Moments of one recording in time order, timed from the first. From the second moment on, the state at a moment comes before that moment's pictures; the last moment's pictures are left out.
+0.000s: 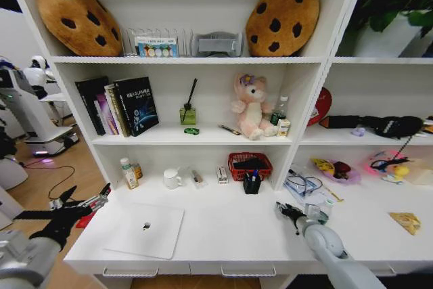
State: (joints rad) left arm 1.94 -1.03 -1.21 -2.49 -0.88 0.32 -0.20; right arm -1.32 0.96 0.51 1.75 0.83 -0.46 0.28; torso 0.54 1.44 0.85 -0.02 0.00
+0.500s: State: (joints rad) left arm 1.94 -1.03 -1.21 -2.49 -0.88 0.32 -0.20; right arm -1.33 0.96 0.52 1.78 0.79 -0.36 0.16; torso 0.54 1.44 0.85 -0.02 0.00
